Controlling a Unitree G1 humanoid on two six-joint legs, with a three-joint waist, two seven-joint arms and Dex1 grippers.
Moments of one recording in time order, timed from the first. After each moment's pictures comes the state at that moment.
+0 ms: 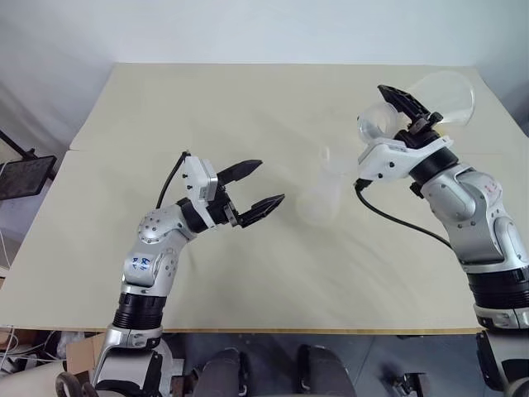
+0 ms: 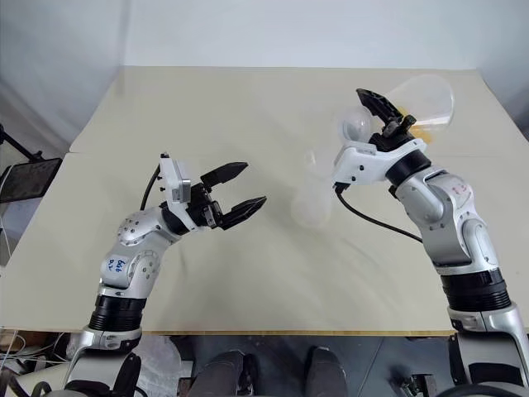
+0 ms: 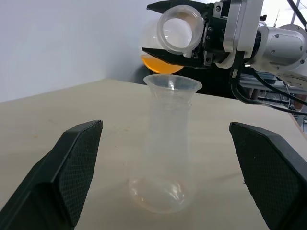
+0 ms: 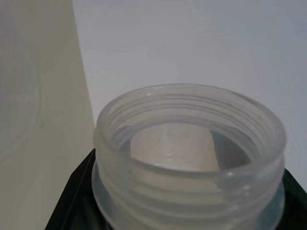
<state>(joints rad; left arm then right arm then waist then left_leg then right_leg) -0.48 0.29 0.02 -0.06 -0.46 0.20 -0.82 -0.60 -0.74 0.04 -0.03 -0.56 -0.25 0.25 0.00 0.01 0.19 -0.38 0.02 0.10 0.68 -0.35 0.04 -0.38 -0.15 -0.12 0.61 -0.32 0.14</state>
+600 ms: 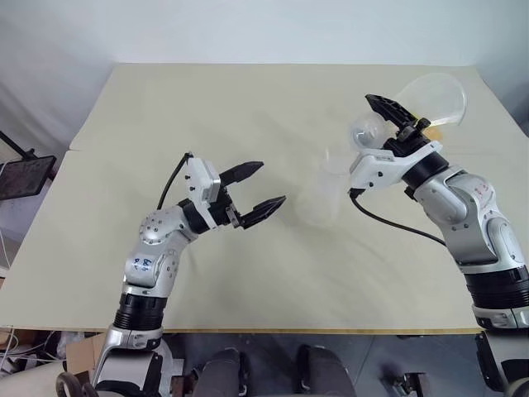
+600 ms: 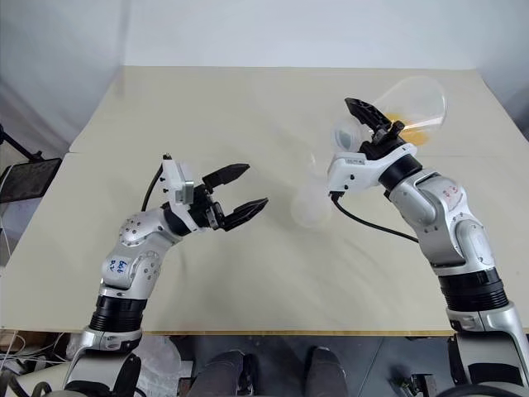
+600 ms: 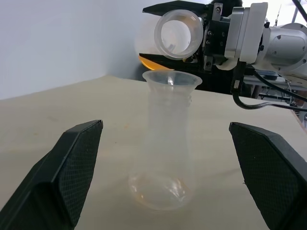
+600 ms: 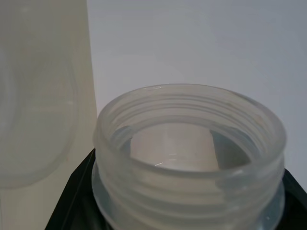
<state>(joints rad) -0.47 0.29 0.01 -0.07 -0.45 0.19 -0.81 -0.61 -0.74 0.07 -0.03 -0.62 -0.28 0.25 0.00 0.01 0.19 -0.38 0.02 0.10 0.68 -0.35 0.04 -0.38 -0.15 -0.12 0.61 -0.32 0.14</state>
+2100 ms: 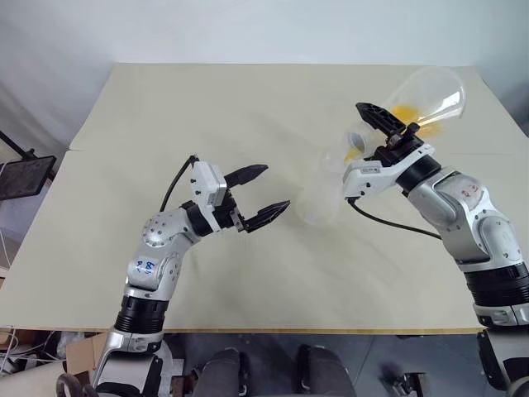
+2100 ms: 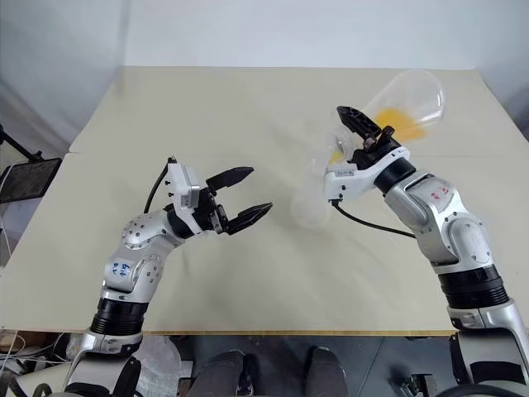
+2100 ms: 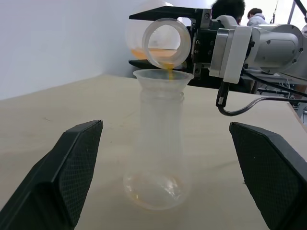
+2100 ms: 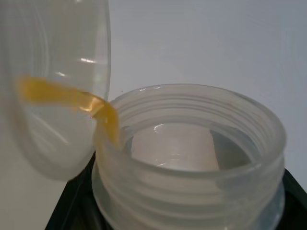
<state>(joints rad) -0.46 0.29 -0.02 -0.09 -0.43 0.19 -0.79 -0.62 -0.76 0.10 0.01 -0.78 -0.33 0.19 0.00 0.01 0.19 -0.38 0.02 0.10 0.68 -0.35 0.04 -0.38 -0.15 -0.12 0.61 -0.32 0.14</state>
